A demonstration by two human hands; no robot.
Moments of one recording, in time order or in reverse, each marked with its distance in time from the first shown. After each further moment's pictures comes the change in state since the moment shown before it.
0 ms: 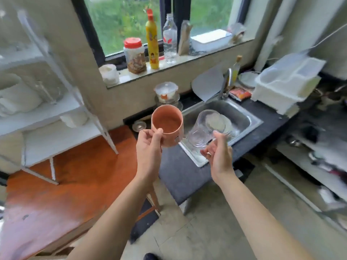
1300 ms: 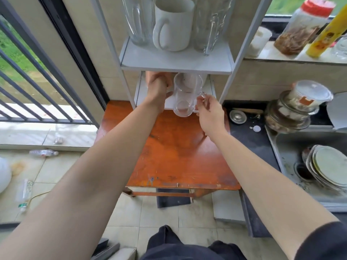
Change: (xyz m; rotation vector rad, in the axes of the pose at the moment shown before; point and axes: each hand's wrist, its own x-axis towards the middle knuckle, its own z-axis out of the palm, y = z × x) left_hand 0.198 -0.023 -0.337 -0.094 0.414 -0.234; right_hand -0.003 0.180 0.373 -0.670 -0.687 -0.281
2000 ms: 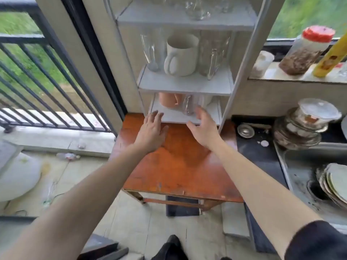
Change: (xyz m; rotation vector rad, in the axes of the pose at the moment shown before) left_hand -0.062 -0.043 -0.074 1.254 -0.027 0.354; right_hand -0.008 -0.027 0.000 -0.191 -0.325 -0.144
